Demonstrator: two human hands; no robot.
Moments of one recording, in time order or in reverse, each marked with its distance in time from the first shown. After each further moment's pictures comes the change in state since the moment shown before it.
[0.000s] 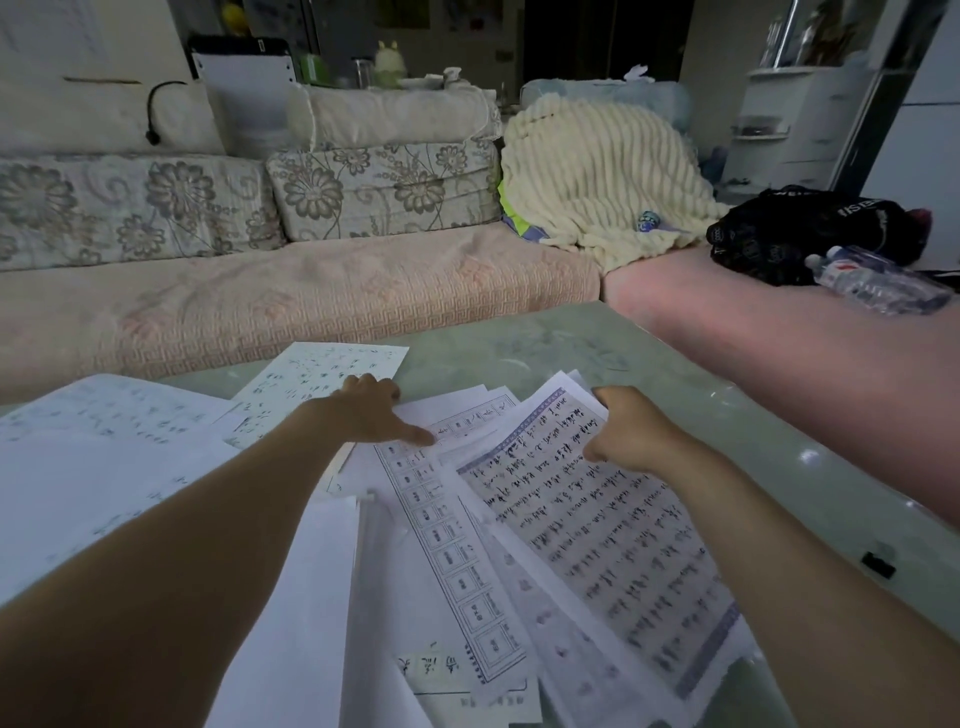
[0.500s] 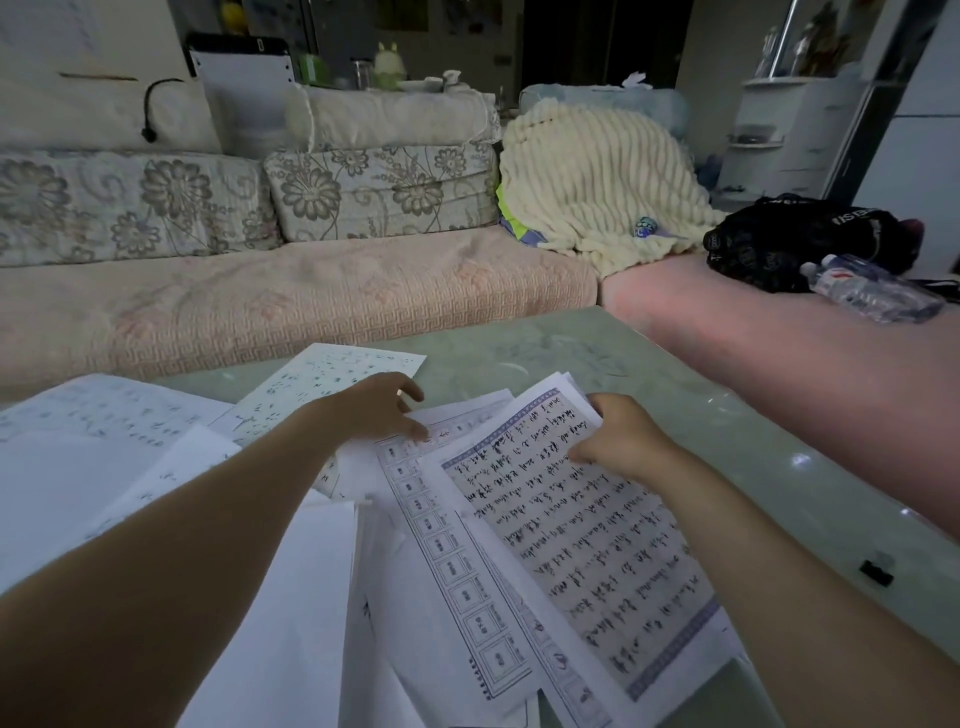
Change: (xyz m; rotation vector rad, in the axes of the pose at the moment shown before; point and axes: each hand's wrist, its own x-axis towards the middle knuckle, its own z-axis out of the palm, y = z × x) left_hand -0.001 0.006 -0.008 -0.342 -0.017 0.140; right_hand 0.001 -0.004 0.009 0.123 0.001 0.016
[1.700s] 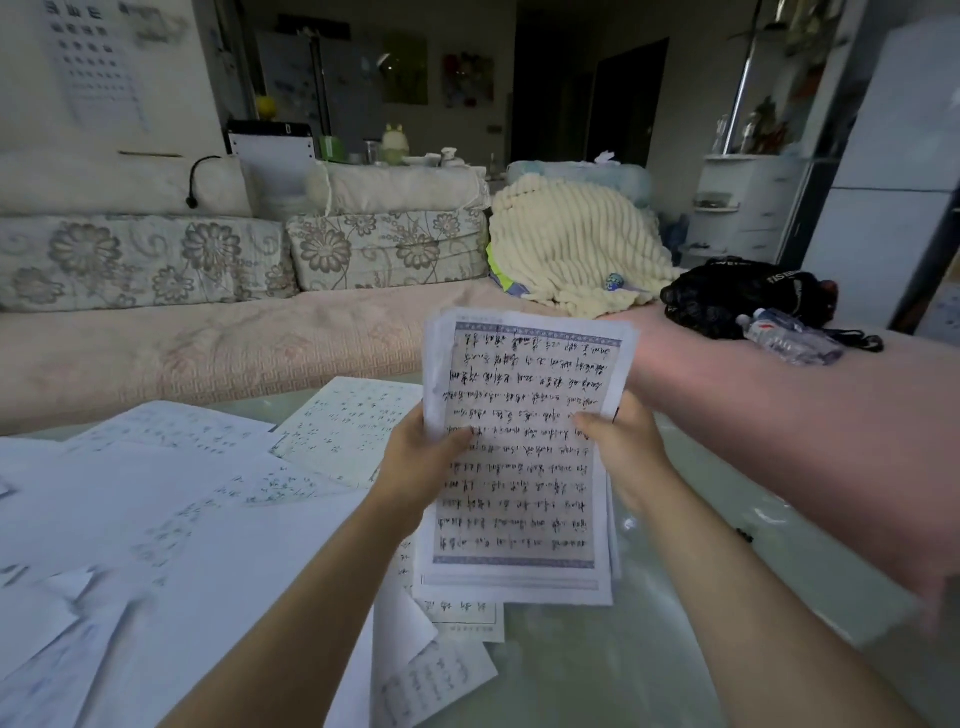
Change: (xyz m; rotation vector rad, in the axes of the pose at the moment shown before) left_hand -0.193 0.116 0.026 -1.154 0.337 0.125; right_hand -0.129 -0.046 -0.042 0.604 0.304 -0.148
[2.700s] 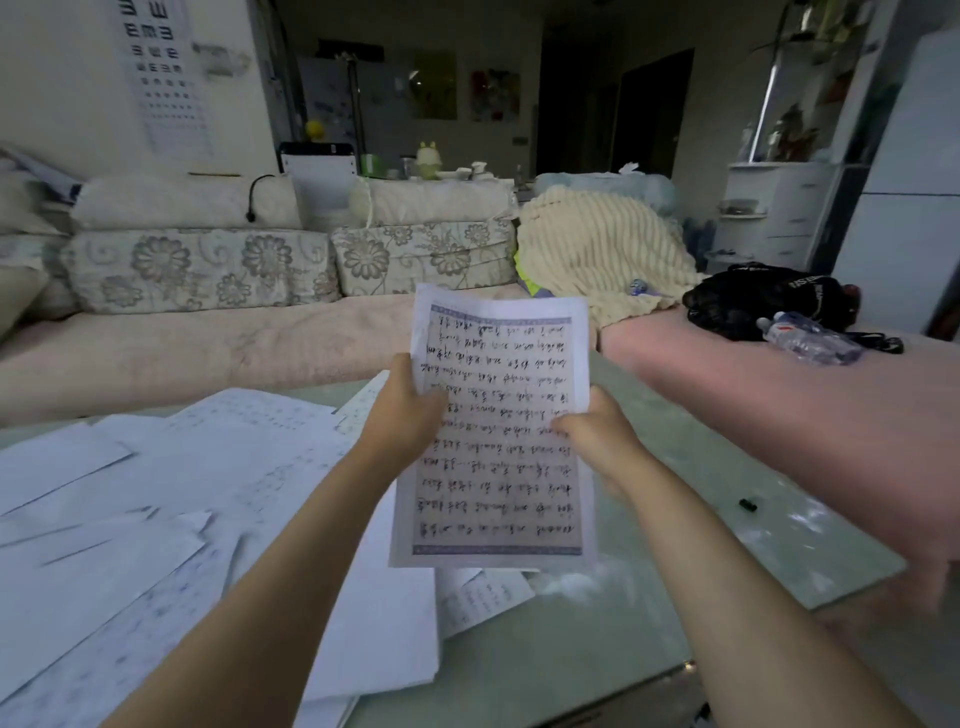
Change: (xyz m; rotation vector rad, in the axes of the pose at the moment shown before) left_hand -0.068 0.078 -0.047 0.503 0.140 0.123; right_hand -0.083 -0.056 0.037 -0.215 -0.170 0.050
